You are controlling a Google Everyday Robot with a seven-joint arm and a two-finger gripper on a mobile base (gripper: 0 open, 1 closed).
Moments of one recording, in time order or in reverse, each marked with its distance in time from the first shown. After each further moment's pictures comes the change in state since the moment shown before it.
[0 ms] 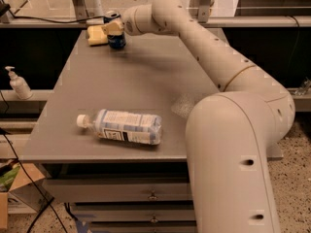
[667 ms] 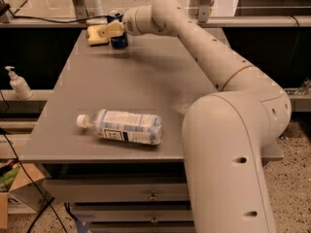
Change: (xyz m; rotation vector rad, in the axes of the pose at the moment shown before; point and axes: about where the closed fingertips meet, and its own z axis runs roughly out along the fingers) arm 0.006 -0.014 0.004 0.034 0.002 0.048
